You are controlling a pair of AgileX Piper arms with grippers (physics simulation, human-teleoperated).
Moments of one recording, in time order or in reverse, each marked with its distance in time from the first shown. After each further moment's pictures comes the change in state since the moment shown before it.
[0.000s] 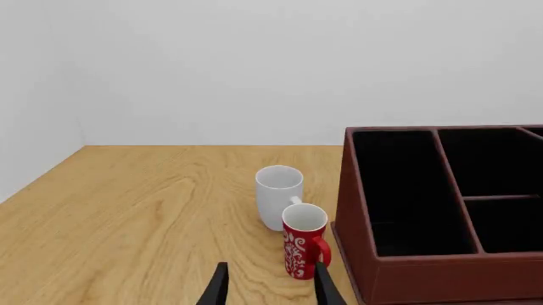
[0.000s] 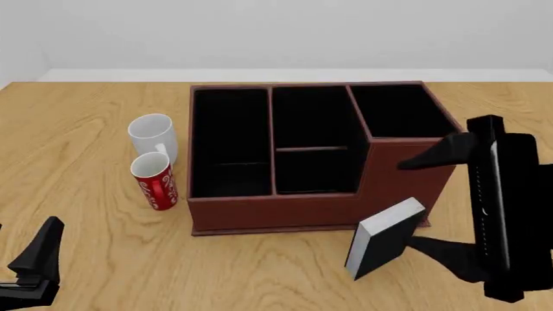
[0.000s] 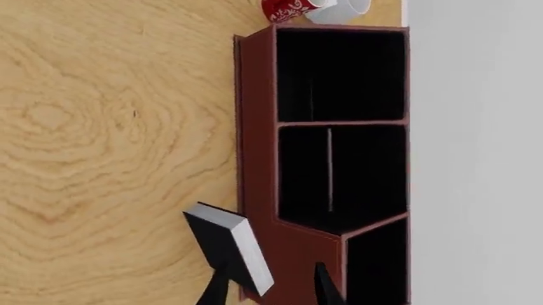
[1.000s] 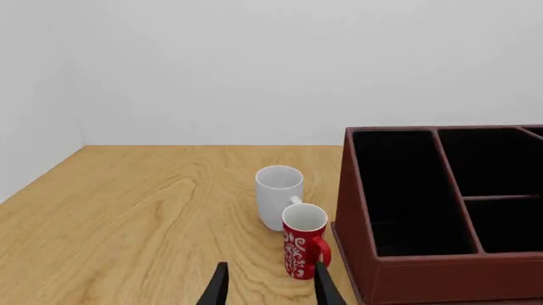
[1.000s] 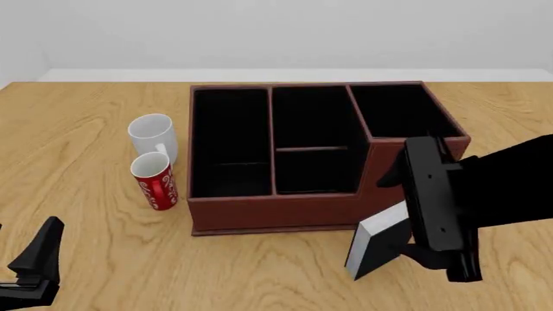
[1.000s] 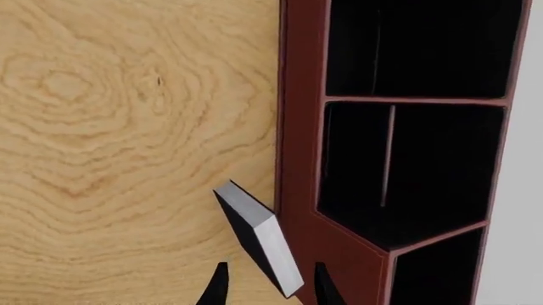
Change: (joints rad) left arm 0.000 0.000 0.000 0.000 0.000; right arm -0.062 0.219 -0.044 0.094 -0.002
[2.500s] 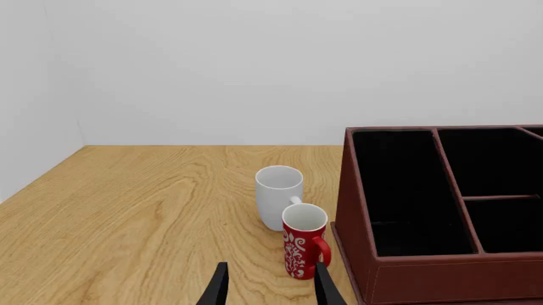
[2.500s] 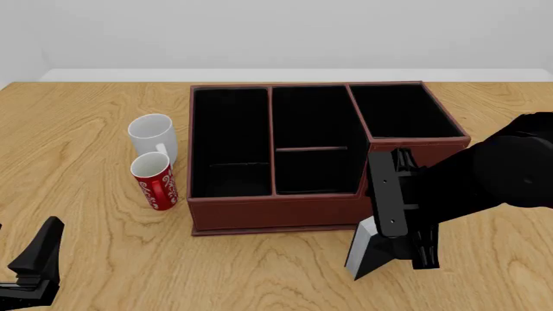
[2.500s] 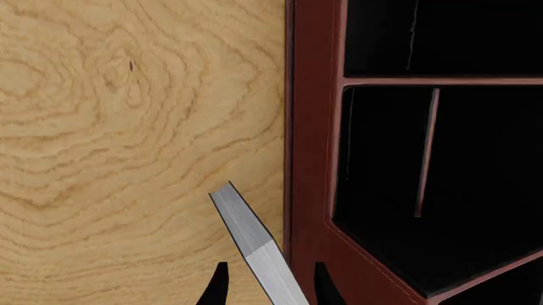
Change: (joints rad) left arm 0.000 0.000 0.000 0.000 0.000; right arm -0.094 0.180 0.074 -0.144 -0.027
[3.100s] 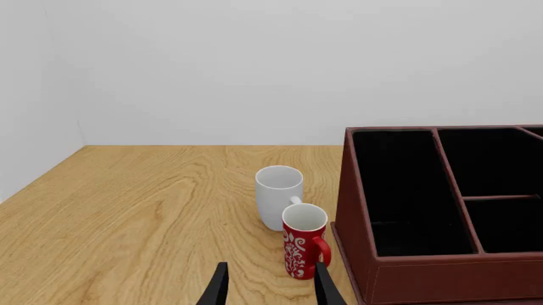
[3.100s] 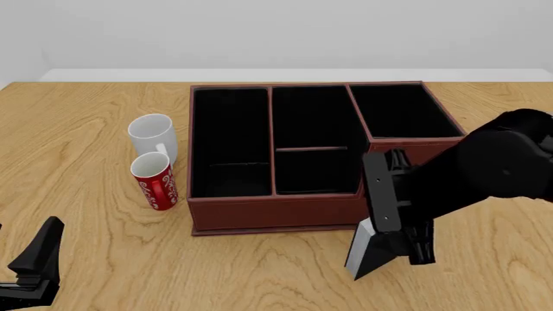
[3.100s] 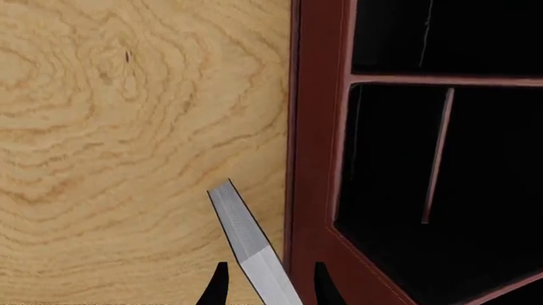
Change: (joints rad) left arm 0.000 0.000 0.000 0.000 0.000; right arm -0.022 0.054 -0.018 0.006 -0.031
